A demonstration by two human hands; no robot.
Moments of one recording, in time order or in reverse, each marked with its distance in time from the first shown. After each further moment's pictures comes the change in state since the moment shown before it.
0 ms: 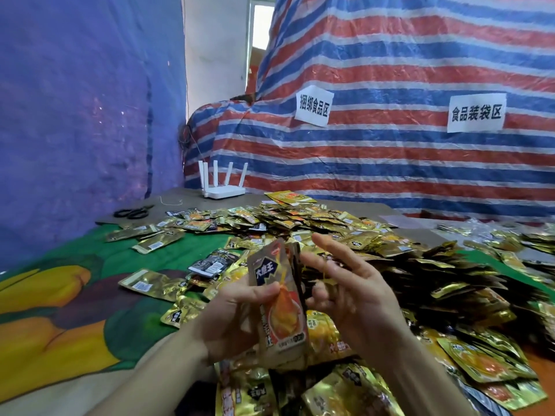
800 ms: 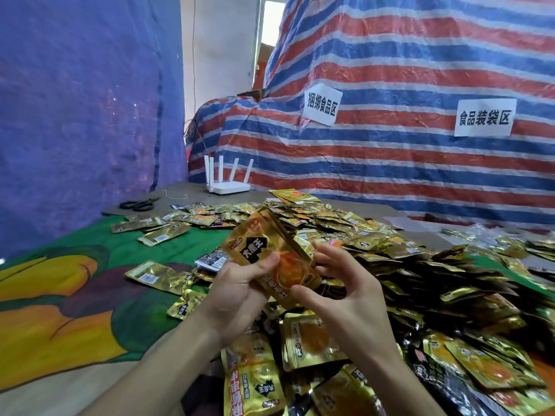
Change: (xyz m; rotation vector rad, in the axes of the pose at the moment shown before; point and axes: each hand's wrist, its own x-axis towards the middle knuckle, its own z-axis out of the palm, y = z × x) left_hand 0.009 0.006 -0.002 -0.047 0.265 0.280; right_hand -0.006 0.027 0.006 -0.911 0.237 -0.289
